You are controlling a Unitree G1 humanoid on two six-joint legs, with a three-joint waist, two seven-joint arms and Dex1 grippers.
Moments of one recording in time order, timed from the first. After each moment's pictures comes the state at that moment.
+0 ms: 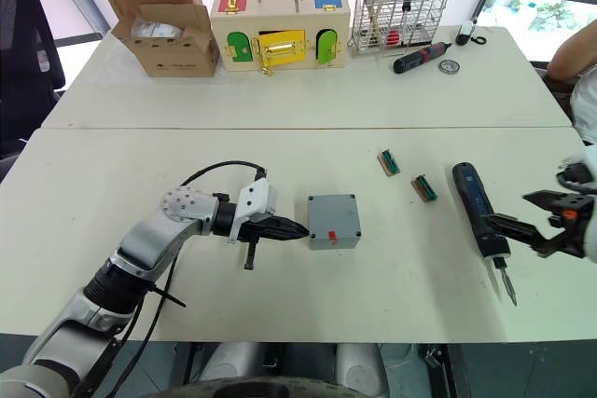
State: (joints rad) left arm -0.41 0.49 -0.40 -0.13 -0.24 0.38 -1.13; right arm 0.26 -1.28 -0.74 -0.27 0.68 1.10 0.92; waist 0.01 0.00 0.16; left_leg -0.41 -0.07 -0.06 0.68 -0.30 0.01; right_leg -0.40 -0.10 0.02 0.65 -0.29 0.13
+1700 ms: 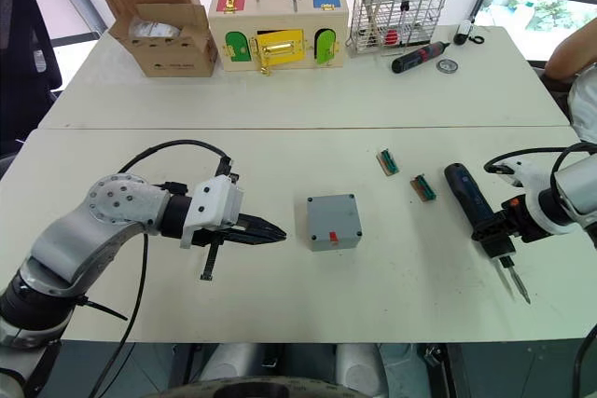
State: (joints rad) left arm -0.41 0.76 -0.26 -0.56 -0.45 0.58 -1.11; right arm -0.65 -1.26 0.42 0.27 0.26 1.32 1.19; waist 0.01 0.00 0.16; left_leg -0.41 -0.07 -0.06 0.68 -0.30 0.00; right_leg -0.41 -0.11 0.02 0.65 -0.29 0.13
